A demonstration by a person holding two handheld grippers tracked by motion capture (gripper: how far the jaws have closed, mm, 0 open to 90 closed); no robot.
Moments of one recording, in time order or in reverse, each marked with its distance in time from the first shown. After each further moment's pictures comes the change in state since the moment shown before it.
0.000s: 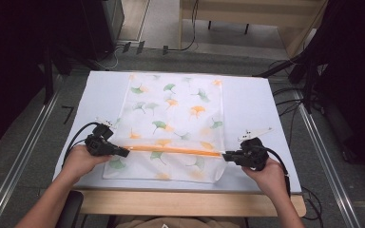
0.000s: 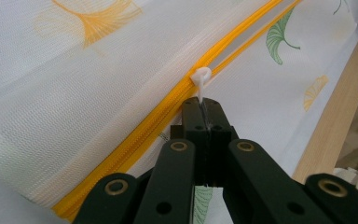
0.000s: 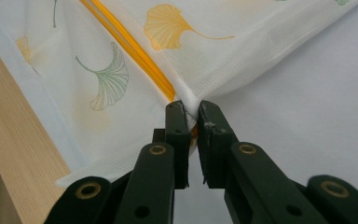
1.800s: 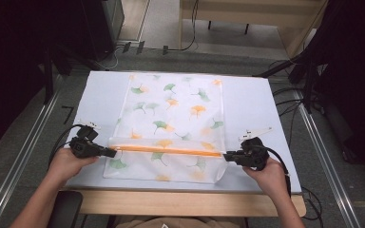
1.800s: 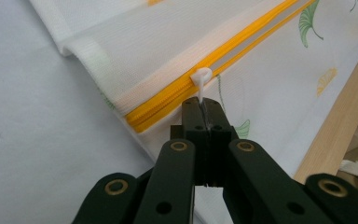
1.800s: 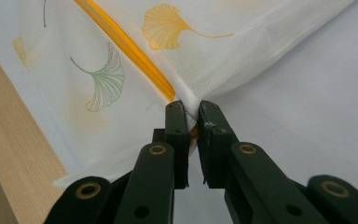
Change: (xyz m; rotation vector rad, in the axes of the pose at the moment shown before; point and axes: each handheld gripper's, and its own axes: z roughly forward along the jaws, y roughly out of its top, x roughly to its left) left arm 0.020 -0.027 -0.026 -0.038 0.036 -0.060; right arm -0.004 -0.001 0.001 0.012 -0.001 0.010
